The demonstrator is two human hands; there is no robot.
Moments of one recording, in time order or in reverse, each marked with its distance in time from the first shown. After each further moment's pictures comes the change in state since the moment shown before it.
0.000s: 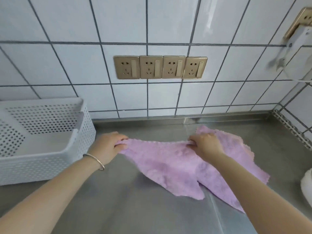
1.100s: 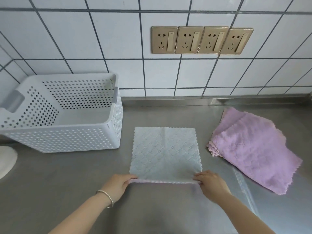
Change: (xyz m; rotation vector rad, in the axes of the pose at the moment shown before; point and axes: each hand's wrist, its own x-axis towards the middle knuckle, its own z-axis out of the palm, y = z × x) left_hand -0.160 -0.130 0.093 -0.021 -0.365 -0.195; right_hand -0.120 -0.081 0.155 0.135 -0.307 -0.043
